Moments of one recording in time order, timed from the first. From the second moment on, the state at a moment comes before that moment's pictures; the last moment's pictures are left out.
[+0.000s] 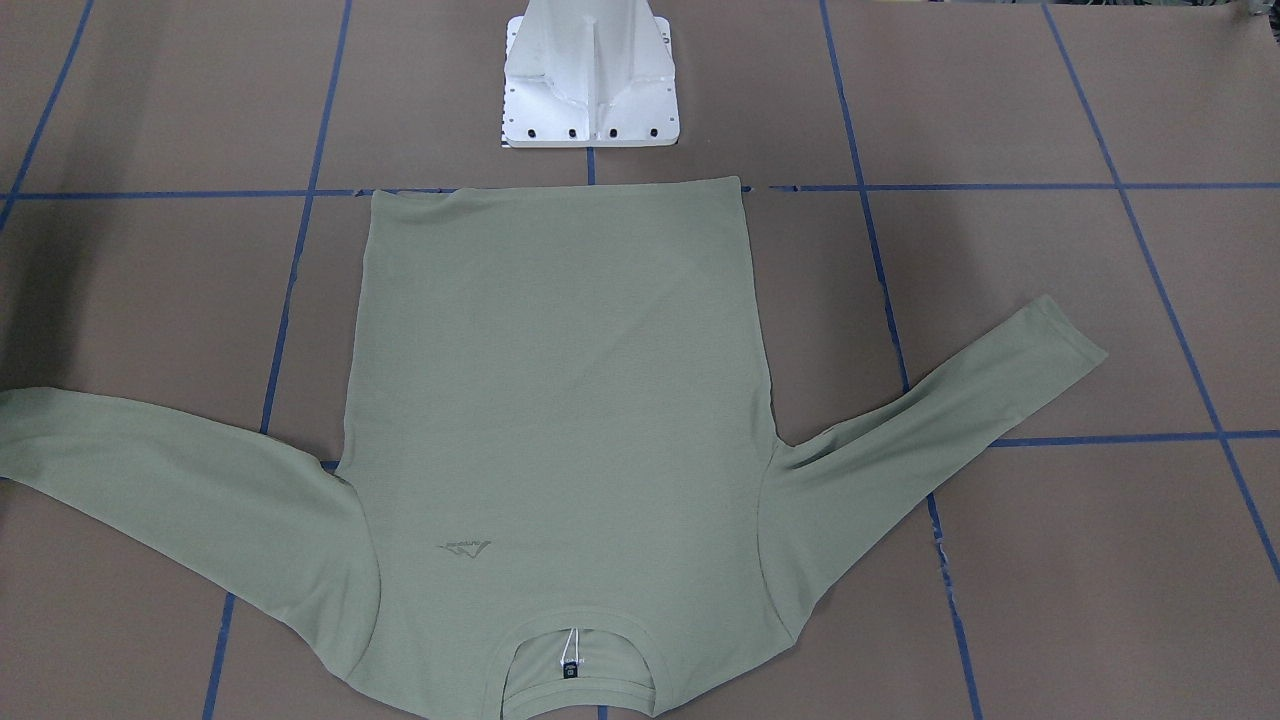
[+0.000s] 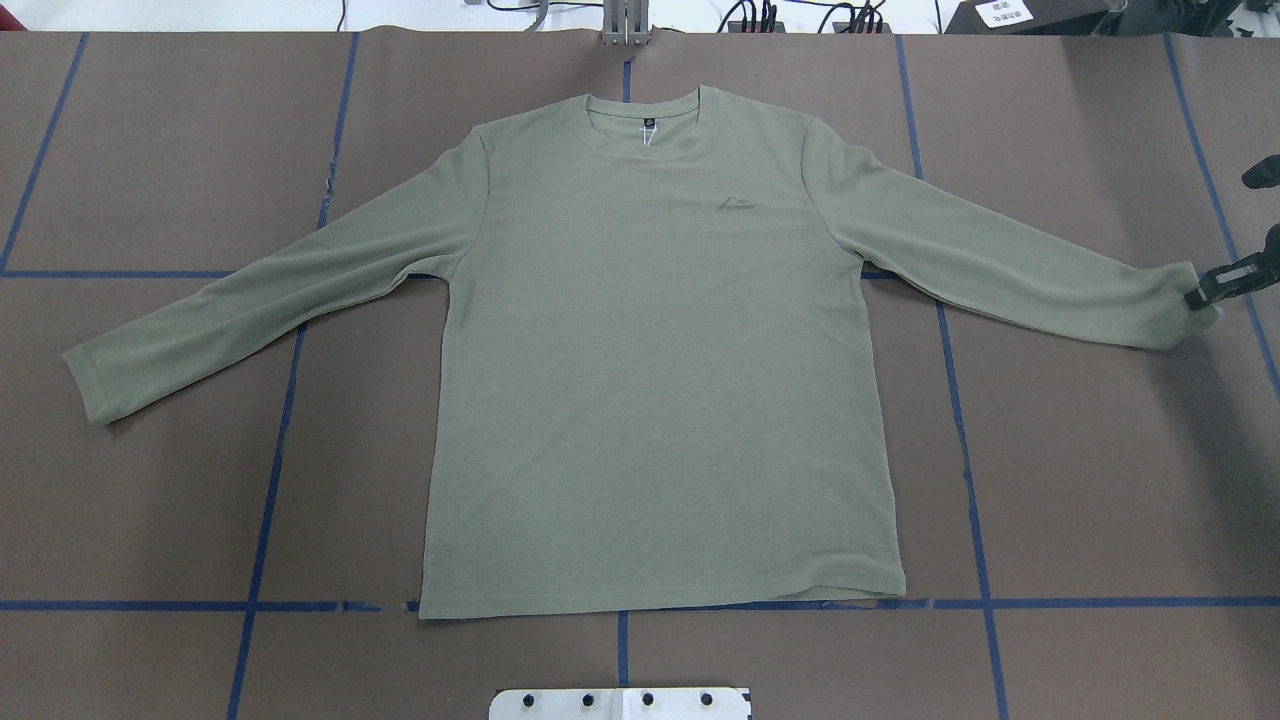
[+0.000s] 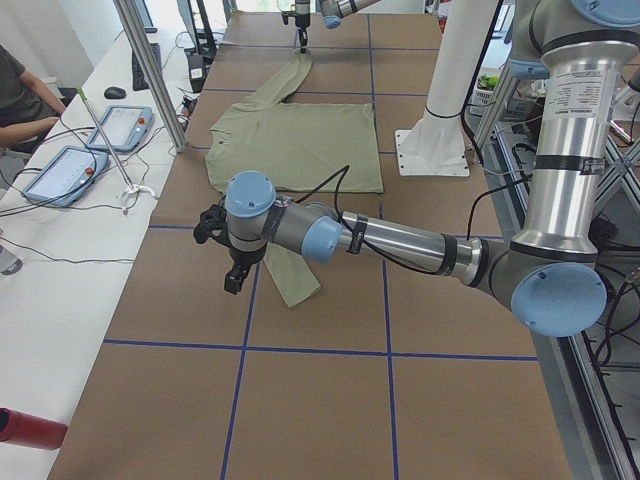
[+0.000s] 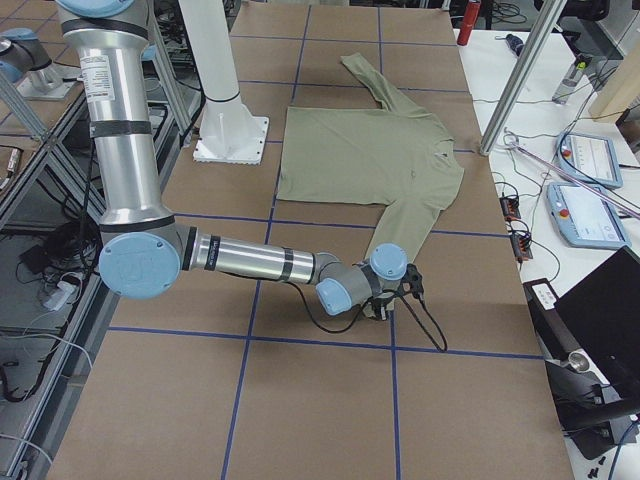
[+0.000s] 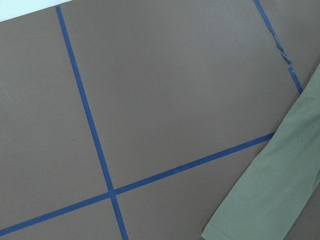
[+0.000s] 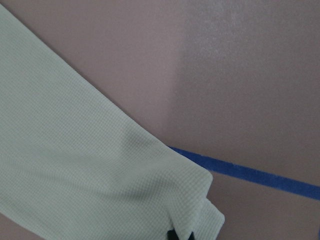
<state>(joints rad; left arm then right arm) -1.52 -1.64 -1.71 -1.76 -2.41 0.00 1.26 -1.47 1.28 -0.93 2.39 0.29</state>
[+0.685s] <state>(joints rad) -1.52 -1.64 -1.71 -1.76 -2.41 0.00 1.21 -1.31 1.52 -1.05 2.47 0.60</state>
